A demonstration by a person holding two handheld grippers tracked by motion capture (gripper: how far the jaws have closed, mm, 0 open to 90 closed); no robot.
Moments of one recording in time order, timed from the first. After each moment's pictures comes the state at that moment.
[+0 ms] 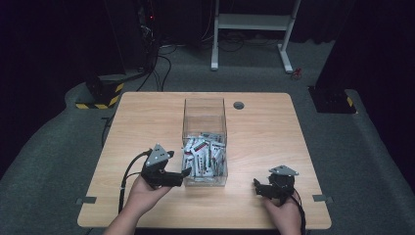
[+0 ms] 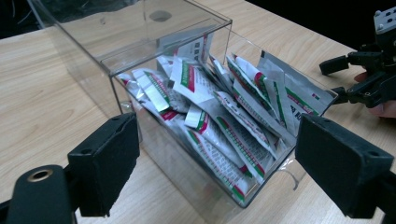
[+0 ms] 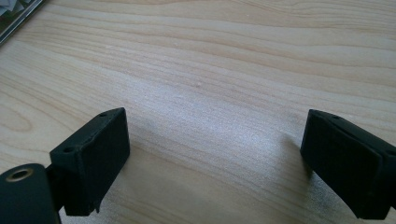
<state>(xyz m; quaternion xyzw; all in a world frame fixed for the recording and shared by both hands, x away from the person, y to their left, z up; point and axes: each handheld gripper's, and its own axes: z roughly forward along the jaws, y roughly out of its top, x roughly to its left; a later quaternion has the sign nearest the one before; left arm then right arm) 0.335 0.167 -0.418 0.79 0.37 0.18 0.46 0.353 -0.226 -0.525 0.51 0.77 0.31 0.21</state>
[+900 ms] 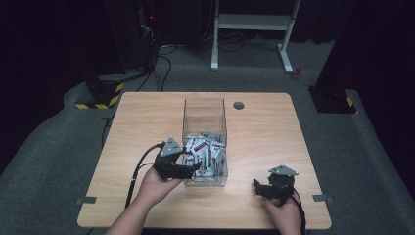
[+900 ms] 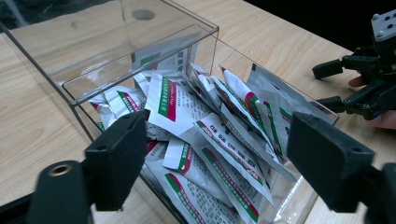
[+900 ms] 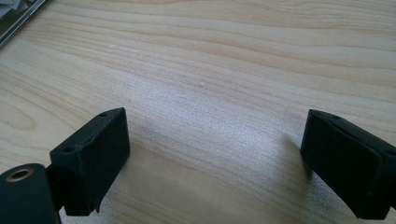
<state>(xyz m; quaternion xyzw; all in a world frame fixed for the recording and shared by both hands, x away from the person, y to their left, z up) 0.359 0.142 -0.419 0.80 0.36 0.15 0.45 0.353 -0.226 -0.525 0.51 0.77 0.31 0.21</state>
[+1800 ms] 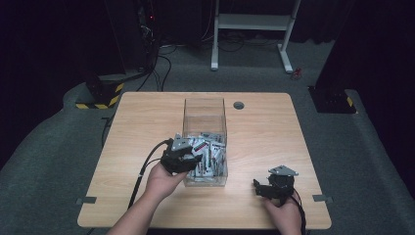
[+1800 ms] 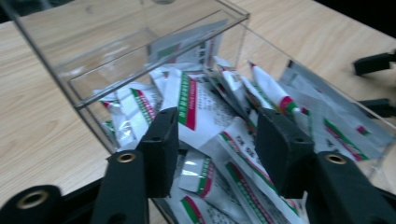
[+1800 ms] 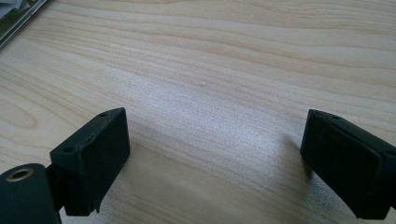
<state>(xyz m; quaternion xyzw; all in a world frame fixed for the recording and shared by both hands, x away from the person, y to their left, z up) 0.378 0.125 -0.427 0.80 0.40 0.17 0.41 0.352 -0.226 -0.525 0.51 0.78 0.31 0.21</state>
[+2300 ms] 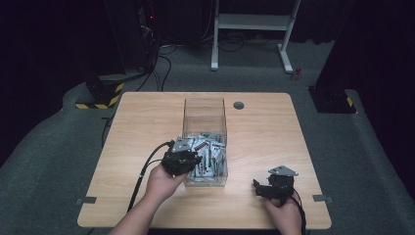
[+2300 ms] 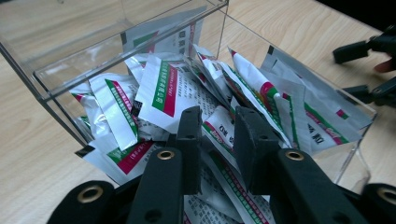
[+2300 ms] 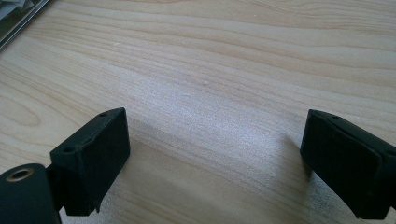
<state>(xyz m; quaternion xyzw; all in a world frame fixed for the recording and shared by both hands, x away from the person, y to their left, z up) 0.374 0.127 -0.432 0.81 0.38 0.13 0.42 0.351 -0.225 -0.525 0.51 0.78 0.31 0.21</state>
